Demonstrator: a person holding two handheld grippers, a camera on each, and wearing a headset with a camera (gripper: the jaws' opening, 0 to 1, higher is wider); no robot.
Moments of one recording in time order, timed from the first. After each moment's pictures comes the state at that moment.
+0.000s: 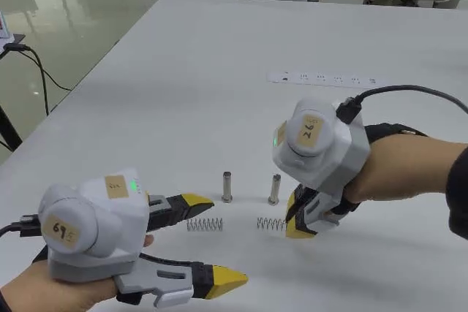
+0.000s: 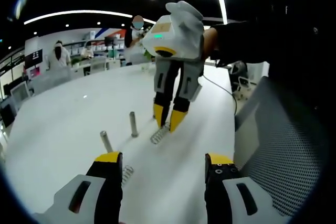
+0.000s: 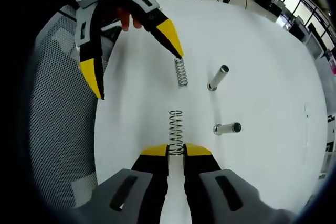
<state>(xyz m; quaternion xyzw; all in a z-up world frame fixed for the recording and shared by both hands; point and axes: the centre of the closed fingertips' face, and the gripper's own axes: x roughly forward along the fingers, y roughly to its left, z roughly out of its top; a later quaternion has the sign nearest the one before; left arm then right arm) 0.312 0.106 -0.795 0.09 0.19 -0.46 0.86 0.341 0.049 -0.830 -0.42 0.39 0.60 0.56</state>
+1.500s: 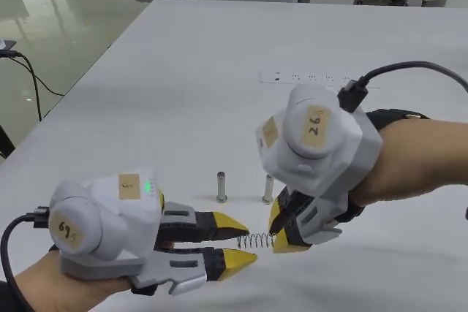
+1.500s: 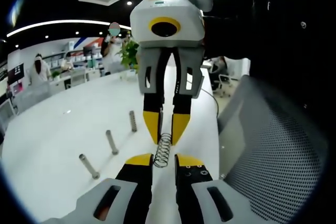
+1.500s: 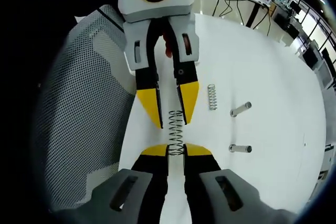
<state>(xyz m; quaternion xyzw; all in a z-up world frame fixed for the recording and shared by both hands) 0.294 0.073 -0.781 0.11 0.16 -0.53 0.82 0.292 0.064 -0.797 -0.44 0.33 0.66 0.51</state>
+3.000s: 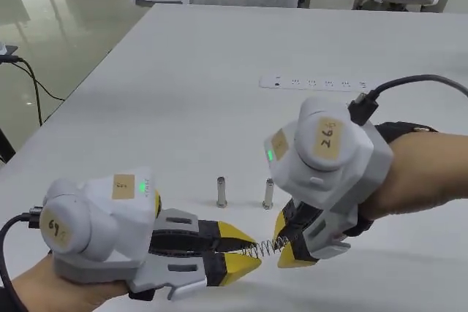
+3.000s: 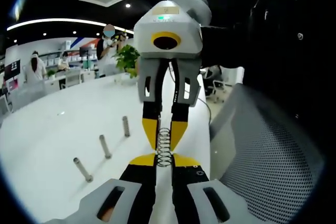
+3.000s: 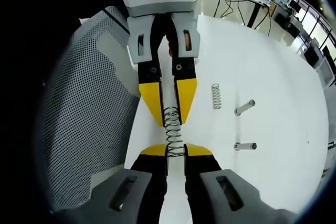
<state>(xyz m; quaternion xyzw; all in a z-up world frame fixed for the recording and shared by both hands) 0.286 0.068 -0.771 0.08 0.16 -0.56 0.81 0.286 0.059 -0.791 -0.42 0.34 0.67 0.51</state>
